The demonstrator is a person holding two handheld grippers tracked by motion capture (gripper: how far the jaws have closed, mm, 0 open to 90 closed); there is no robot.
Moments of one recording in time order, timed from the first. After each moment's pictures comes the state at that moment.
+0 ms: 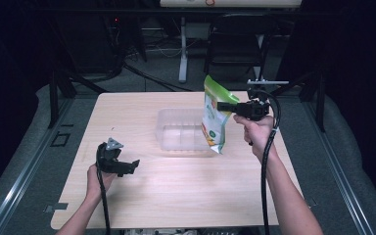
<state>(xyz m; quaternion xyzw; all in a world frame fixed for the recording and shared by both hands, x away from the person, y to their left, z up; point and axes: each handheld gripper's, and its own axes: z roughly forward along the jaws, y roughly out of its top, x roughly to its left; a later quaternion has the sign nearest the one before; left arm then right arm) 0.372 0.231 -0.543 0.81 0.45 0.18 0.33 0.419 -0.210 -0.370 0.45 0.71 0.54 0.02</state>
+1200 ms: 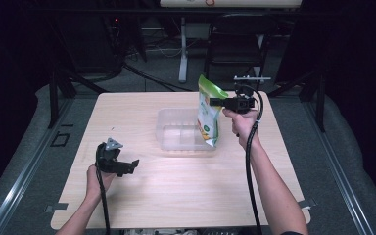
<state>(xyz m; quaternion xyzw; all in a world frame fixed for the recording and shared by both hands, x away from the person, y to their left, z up) 0.371 0.233 -0.543 0.81 0.45 0.18 0.33 0.468 -0.190 -0.397 0.49 0.70 0.52 0.02</state>
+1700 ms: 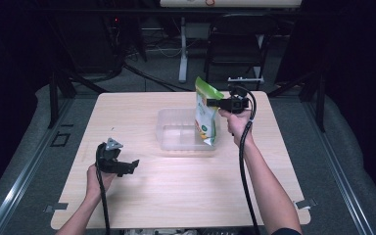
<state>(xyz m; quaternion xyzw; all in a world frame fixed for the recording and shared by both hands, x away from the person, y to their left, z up) 0.372 0.233 -0.543 0.81 0.45 0.18 0.33 0.482 -0.180 -0.414 0.49 0.71 0.51 0.04</state>
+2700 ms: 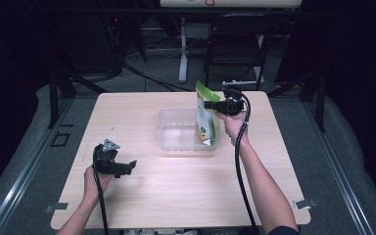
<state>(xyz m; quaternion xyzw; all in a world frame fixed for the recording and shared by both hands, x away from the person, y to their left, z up) 0.368 0.240 -0.544 0.80 0.46 0.18 0.32 0.490 -0.170 -0.431 0.47 0.72 0.50 0.07</state>
